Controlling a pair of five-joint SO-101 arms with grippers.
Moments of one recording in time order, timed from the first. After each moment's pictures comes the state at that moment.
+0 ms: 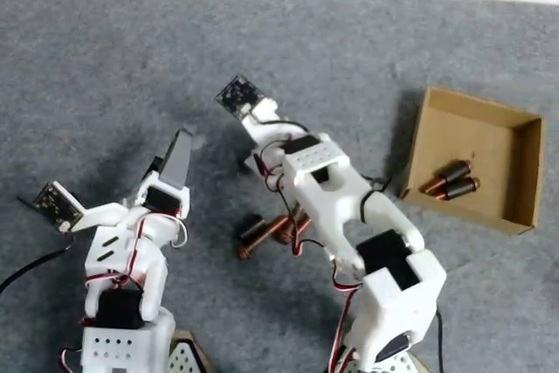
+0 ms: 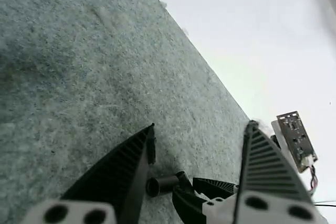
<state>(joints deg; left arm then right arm) -4.1 -103.8 95.2 33.4 56.7 -31.2 18.6 19.4 32.5 26.1</state>
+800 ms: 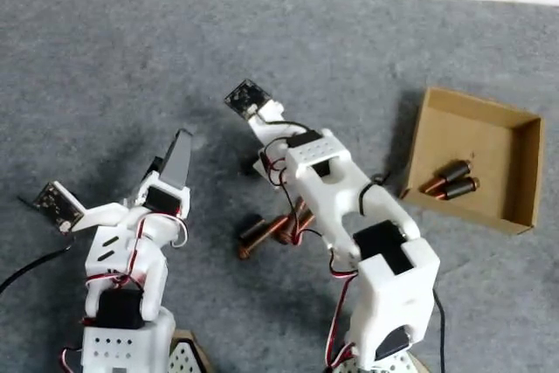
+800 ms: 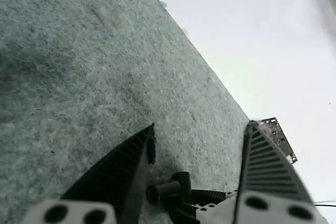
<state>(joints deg) -4.1 -103.8 95.2 33.4 56.7 -29.5 20.5 17.3 35.6 26.2</state>
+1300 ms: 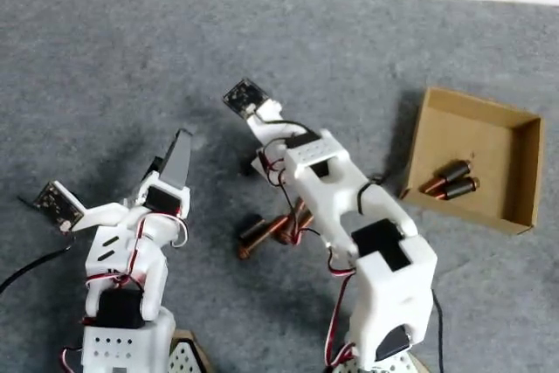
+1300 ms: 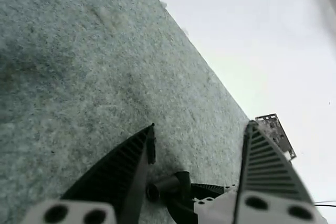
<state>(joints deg) -4.1 -103.8 95.2 33.3 56.7 -29.4 25.4 14.6 33.0 26.2</state>
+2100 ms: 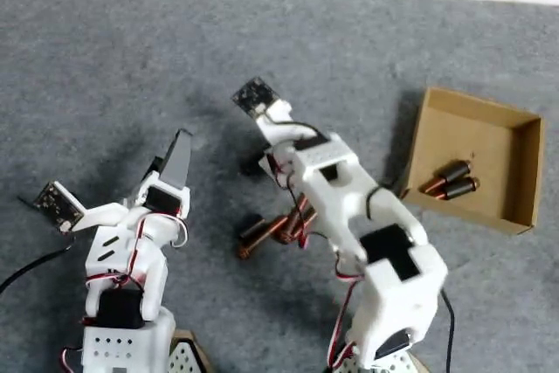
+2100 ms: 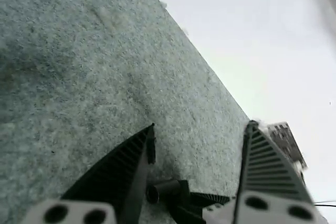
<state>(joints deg) -4.1 -103.8 95.3 33.2 56.7 -27.4 14.0 24.4 28.7 26.1</state>
